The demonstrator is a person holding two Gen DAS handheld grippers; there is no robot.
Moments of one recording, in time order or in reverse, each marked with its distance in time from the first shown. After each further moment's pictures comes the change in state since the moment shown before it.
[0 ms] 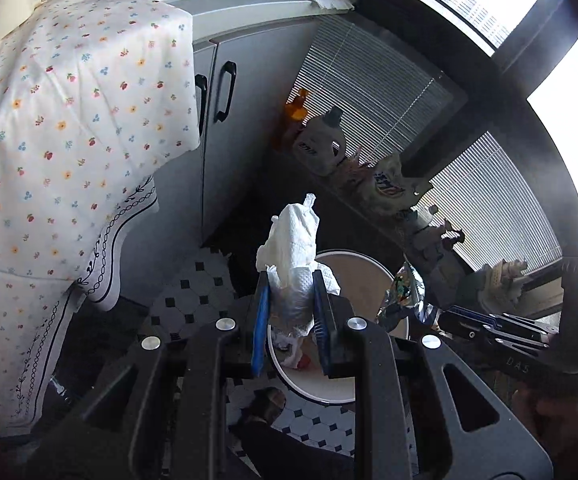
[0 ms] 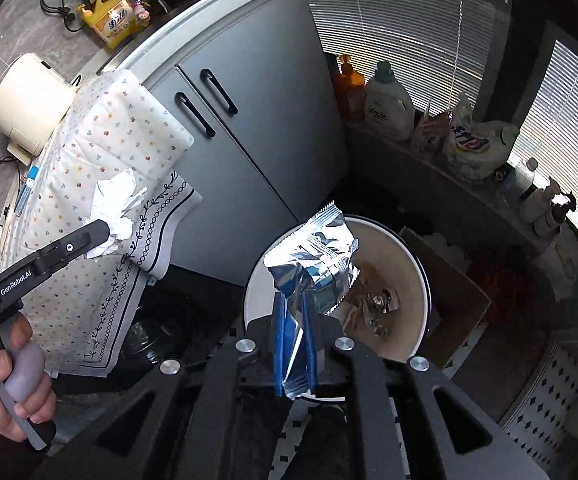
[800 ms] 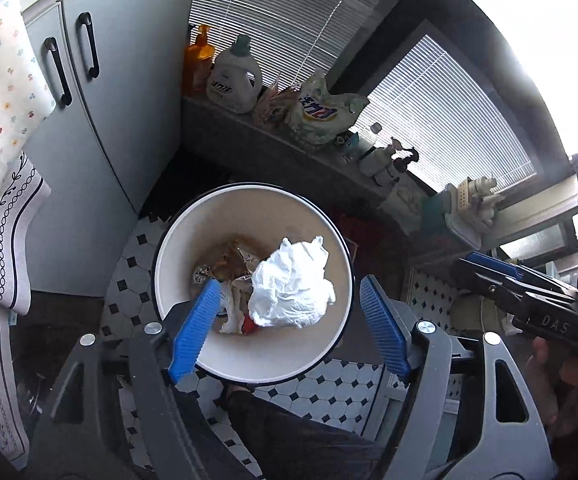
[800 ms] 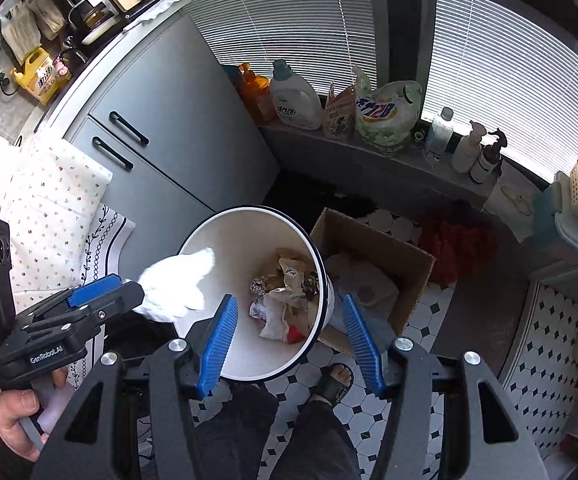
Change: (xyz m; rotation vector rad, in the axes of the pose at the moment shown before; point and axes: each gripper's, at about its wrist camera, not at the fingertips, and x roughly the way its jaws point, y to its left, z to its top) left arm 0.071 -0.090 -0.034 0.190 0.199 -0.150; right arm -0.035 -0.087 -0.033 0.204 -0.065 -0.115
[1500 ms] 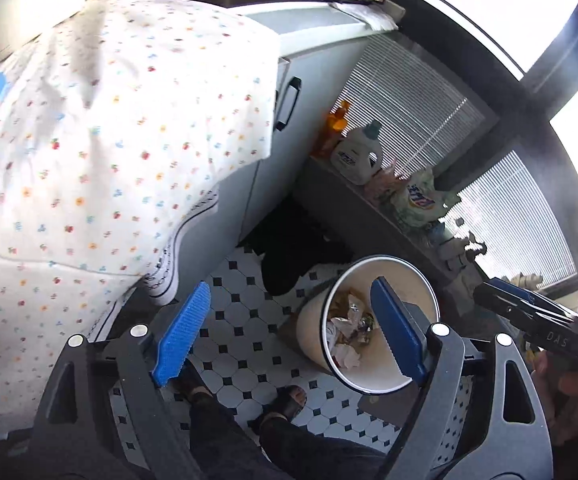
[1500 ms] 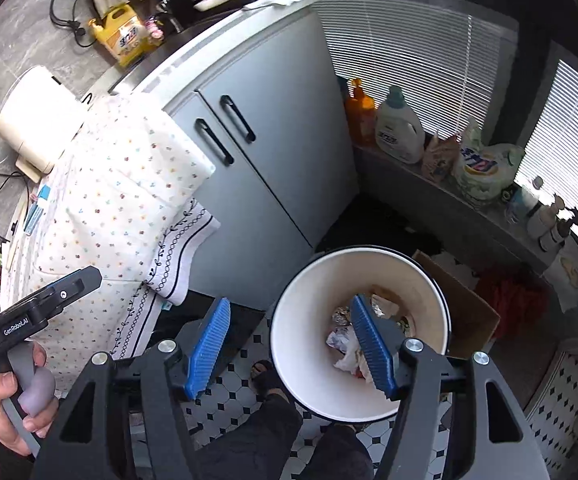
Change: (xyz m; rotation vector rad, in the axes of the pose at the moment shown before) left arm -0.151 0.145 -0.021 -0.270 -0.234 0.242; right arm 0.004 0.167 0.029 -0.265 -0.038 0.176
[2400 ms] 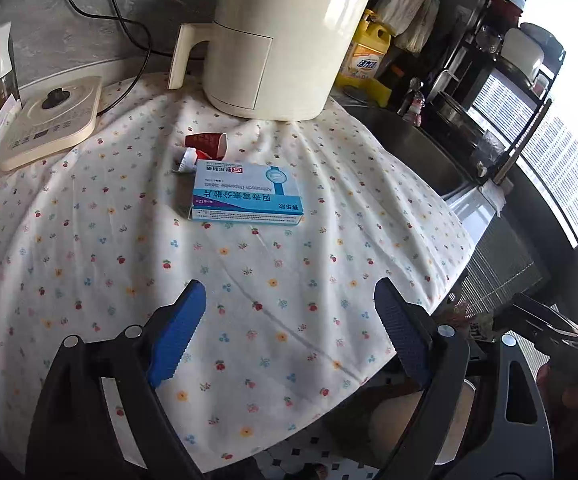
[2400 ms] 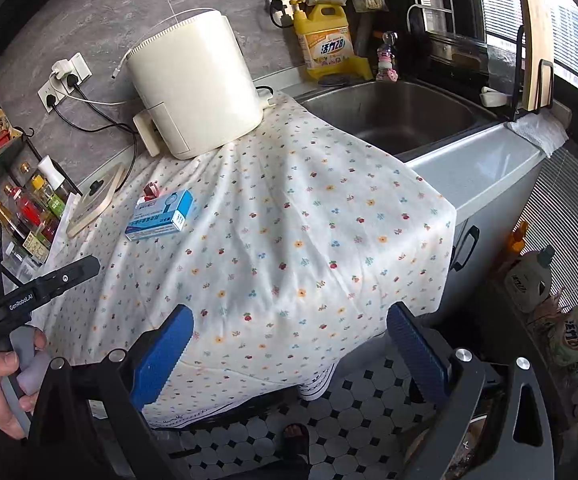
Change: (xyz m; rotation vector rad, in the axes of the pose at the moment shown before) left arm -0.145 0.257 0.044 -0.295 -0.328 0.169; right arm 0.040 0.298 0.085 -0.391 -0.134 0.169
